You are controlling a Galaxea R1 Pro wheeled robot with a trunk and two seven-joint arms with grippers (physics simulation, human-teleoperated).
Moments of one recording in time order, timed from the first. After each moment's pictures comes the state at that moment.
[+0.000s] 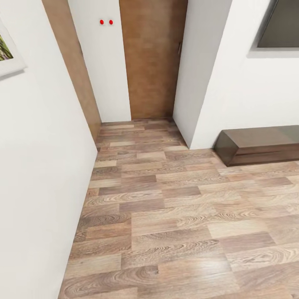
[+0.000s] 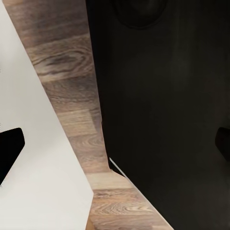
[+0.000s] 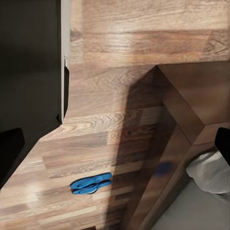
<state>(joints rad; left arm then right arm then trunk) -0.05 0.00 -0.45 -0.14 0.35 -0.04 0.21 -0.10 -0.02 0.11 -0.05 -0.01 0.11 -0.30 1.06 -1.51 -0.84</state>
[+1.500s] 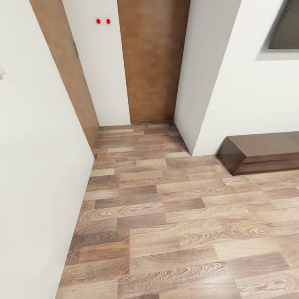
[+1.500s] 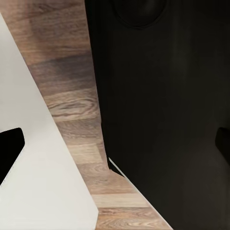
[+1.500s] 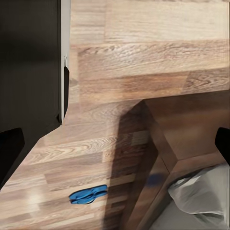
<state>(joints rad) -0.05 0.00 -0.45 -0.14 0.35 -0.04 0.21 -0.10 -0.02 0.11 -0.05 -0.01 0.11 -0.30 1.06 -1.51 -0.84</state>
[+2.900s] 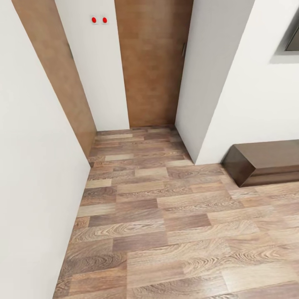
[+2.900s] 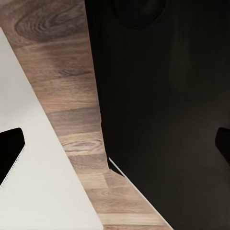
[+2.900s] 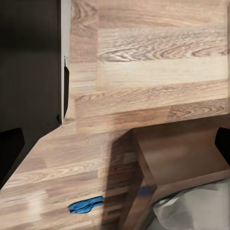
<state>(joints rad) -0.05 0.00 -0.44 -0.14 0.35 -0.04 0.21 -0.10 -0.02 0.11 -0.05 -0.01 0.11 -0.30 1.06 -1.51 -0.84</state>
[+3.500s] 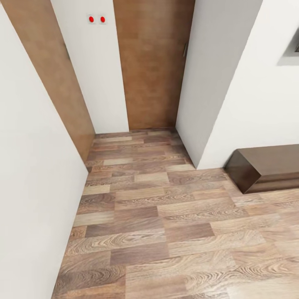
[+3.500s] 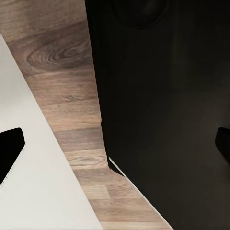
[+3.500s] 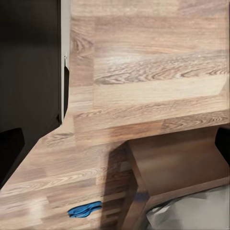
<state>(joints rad) -0.05 0.00 -0.44 -0.14 0.35 -0.03 0.21 -0.10 -0.02 0.11 -0.05 -0.01 0.11 -0.30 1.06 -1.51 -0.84</state>
